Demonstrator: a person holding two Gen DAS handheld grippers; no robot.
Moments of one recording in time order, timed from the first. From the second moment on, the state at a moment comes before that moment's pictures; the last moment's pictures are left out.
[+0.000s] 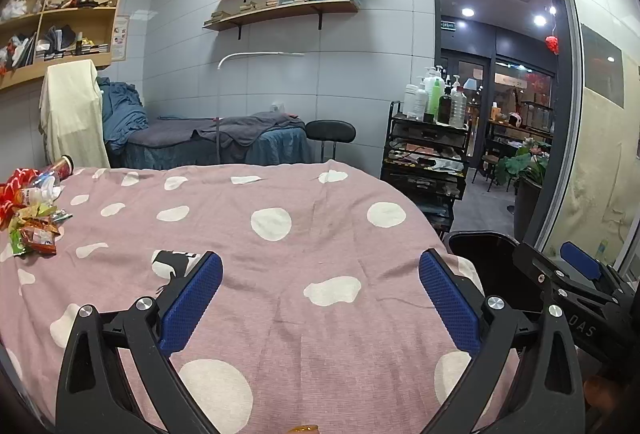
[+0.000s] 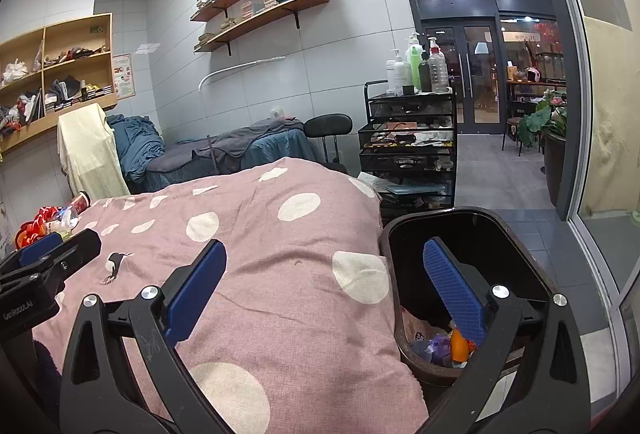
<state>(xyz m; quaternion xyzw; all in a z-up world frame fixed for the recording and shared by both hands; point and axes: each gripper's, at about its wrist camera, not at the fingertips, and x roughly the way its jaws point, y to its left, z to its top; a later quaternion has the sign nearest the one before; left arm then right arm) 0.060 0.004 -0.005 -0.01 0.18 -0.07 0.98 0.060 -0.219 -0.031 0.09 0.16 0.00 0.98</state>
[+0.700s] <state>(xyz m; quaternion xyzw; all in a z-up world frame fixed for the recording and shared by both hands) 0.061 0.002 -0.004 -0.01 0.18 -0.09 0.98 0.059 -0.221 -0.032 0.09 0.16 0.00 0.98</state>
